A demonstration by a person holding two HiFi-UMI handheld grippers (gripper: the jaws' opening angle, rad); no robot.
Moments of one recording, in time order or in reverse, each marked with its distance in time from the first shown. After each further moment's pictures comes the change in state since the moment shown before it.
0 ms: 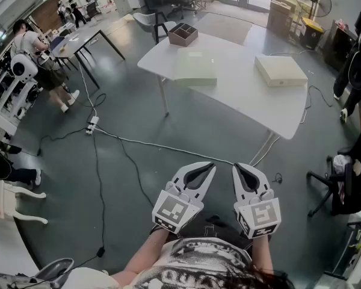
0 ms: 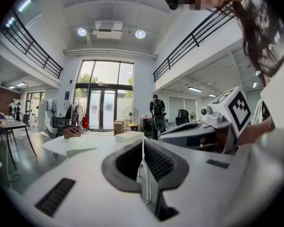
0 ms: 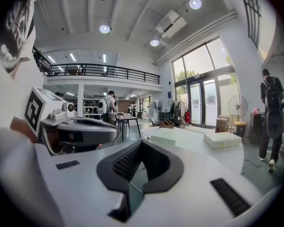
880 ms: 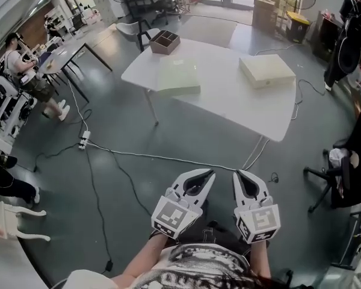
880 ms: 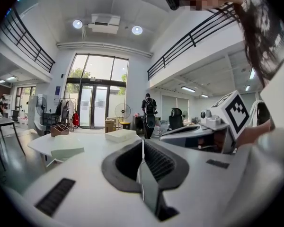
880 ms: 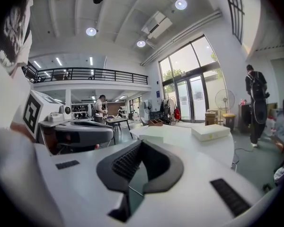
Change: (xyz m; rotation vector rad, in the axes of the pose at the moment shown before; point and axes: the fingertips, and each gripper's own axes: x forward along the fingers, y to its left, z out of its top) left arm 0.053 -0.021 -0.001 -0.011 0.031 -0.107; right arm -0.013 -0.058 -0.018 0.117 -0.005 -0.110
